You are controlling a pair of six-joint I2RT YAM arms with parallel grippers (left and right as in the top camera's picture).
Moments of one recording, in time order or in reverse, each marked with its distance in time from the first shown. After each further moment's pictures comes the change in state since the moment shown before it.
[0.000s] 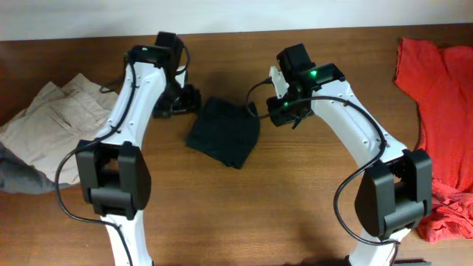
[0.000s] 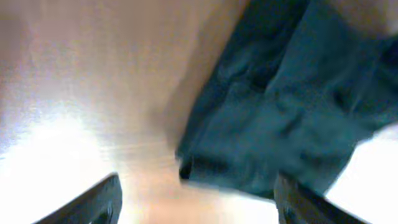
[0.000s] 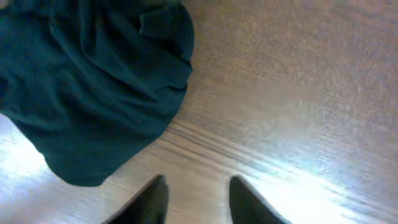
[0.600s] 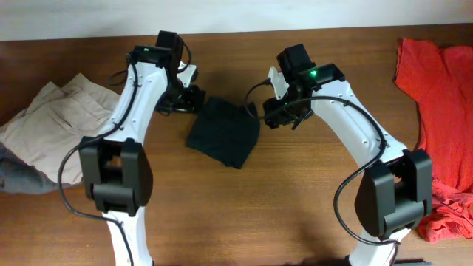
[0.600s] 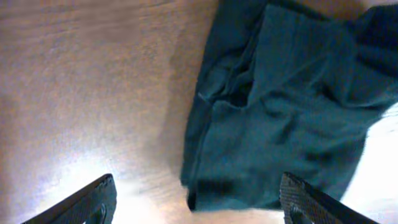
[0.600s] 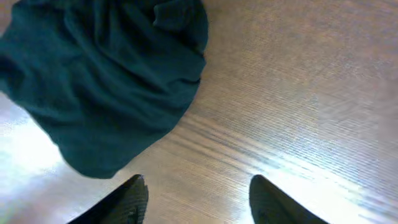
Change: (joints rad) left arm 0.002 0.037 0.000 0.093 0.031 0.291; right arm 0.000 0.000 0.000 -0.019 -0.051 -0.001
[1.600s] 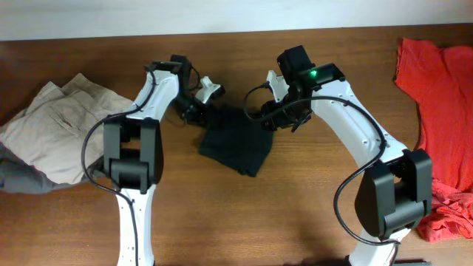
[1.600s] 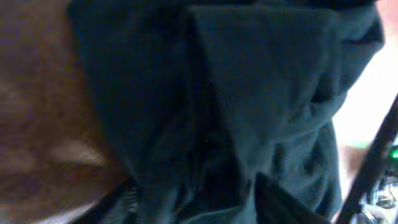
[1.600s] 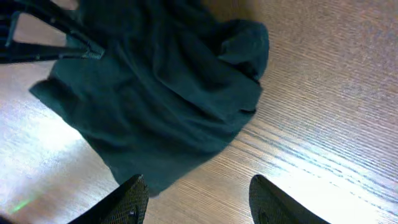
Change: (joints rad) left arm 0.006 0.255 0.014 0.025 0.513 0.385; right arm 0.000 0.000 0.000 -0.037 -0.066 0.001
